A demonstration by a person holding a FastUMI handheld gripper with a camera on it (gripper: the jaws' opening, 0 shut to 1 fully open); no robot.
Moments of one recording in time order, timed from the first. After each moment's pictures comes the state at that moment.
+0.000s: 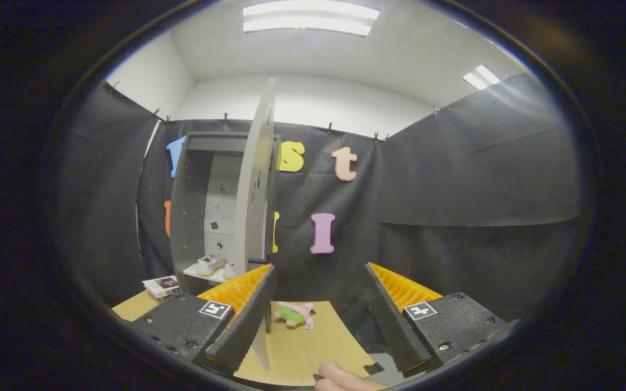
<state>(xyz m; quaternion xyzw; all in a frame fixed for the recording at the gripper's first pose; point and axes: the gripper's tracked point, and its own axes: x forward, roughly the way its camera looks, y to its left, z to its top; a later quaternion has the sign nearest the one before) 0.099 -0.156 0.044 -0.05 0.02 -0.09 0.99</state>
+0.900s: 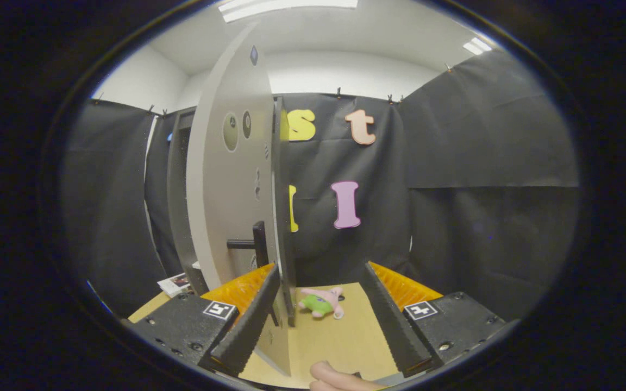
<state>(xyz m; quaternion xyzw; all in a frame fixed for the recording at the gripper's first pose) 0.183 -0.133 -0.015 0.00 0.07 -0.05 1.00</state>
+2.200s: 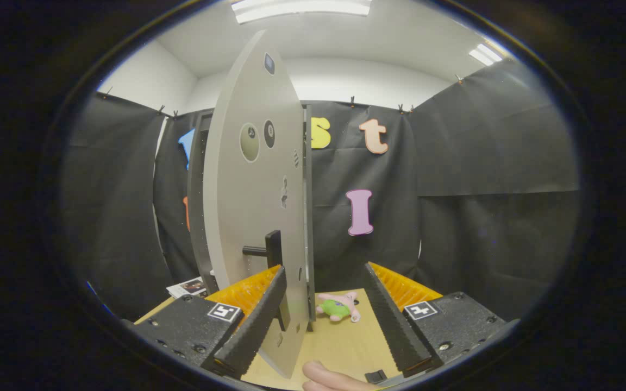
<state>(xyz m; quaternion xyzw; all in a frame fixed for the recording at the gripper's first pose) 0.173 -0.042 -0.013 0.00 0.05 -0.03 1.00</state>
